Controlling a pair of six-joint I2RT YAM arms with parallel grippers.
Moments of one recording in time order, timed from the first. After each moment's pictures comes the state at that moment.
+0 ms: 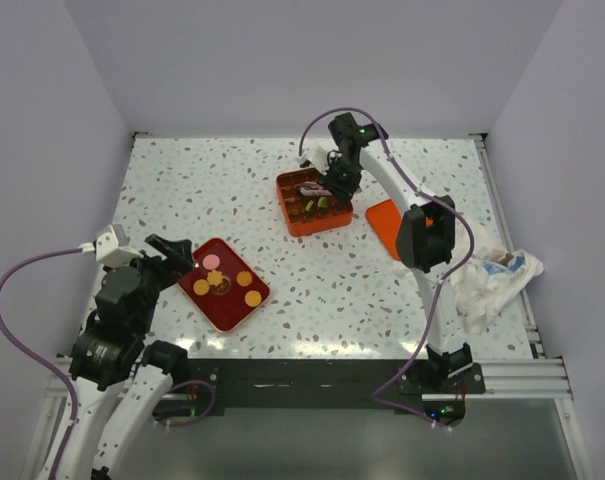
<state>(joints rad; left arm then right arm) -0.31 0.33 0.72 -0.66 -0.37 -0.67 0.43 2.36 2.32 -1.23 -0.15 -0.76</state>
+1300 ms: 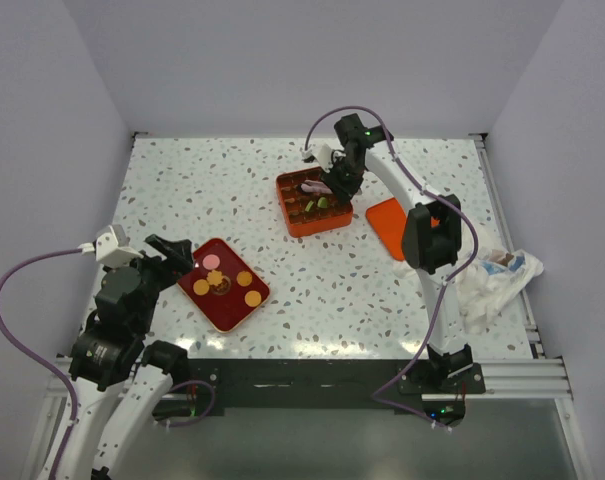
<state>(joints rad) -0.31 0.33 0.72 -0.66 -0.37 -0.67 0.40 2.31 2.22 -1.13 -0.21 -0.67</state>
